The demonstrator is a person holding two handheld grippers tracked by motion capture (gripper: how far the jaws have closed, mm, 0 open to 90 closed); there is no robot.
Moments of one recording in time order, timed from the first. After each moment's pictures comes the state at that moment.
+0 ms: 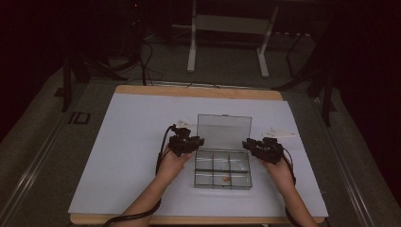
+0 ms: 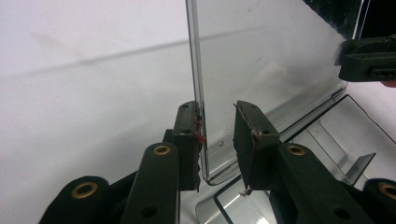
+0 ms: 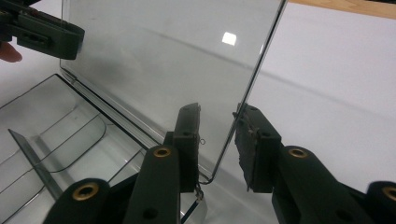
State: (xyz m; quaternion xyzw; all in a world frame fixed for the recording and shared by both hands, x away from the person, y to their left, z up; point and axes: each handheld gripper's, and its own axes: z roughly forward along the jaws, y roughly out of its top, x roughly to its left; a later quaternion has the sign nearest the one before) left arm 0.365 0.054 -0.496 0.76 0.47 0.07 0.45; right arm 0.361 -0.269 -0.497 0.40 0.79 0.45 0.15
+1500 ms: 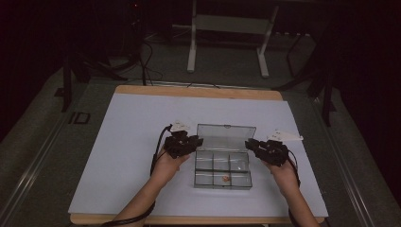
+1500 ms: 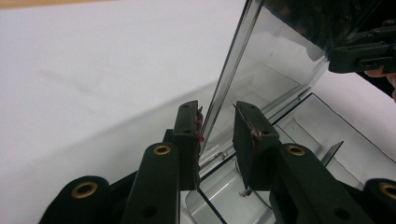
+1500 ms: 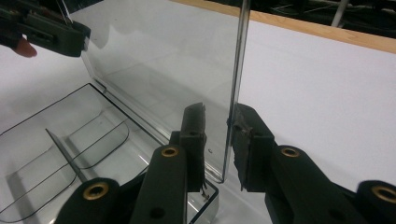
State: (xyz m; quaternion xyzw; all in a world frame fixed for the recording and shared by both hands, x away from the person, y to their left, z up) left arm 0.345 0.064 -0.478 0.77 0.42 0.09 0.48; right arm 0.344 -0.275 -0.480 0.37 0.78 0.47 0.16
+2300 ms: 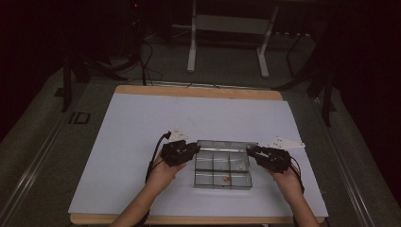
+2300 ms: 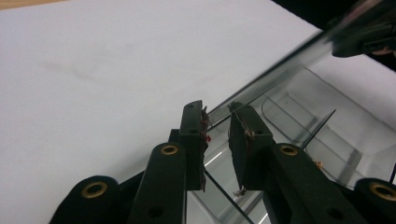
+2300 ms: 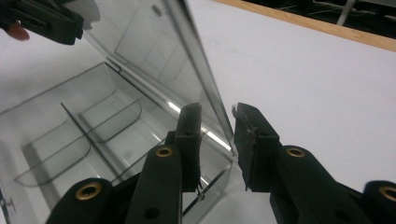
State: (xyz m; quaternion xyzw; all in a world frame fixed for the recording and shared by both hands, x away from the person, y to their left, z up) left arm 0.320 0.068 -0.483 0.78 0.39 0.11 0.47; right arm 0.323 -0.278 -0.483 0.34 0.80 0.46 0.17
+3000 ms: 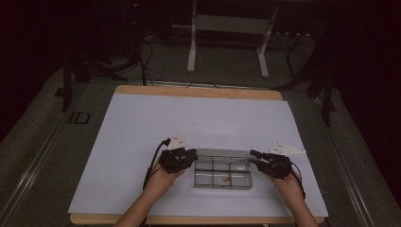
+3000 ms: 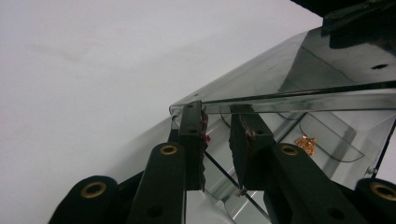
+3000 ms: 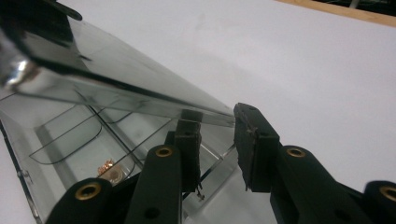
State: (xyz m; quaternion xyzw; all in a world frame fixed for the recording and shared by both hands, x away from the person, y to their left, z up) left arm 0.305 0.070 -0.493 0.79 0.39 0.11 0.46; right arm 0.312 -0.283 -0.495 0.35 0.80 0.46 0.15
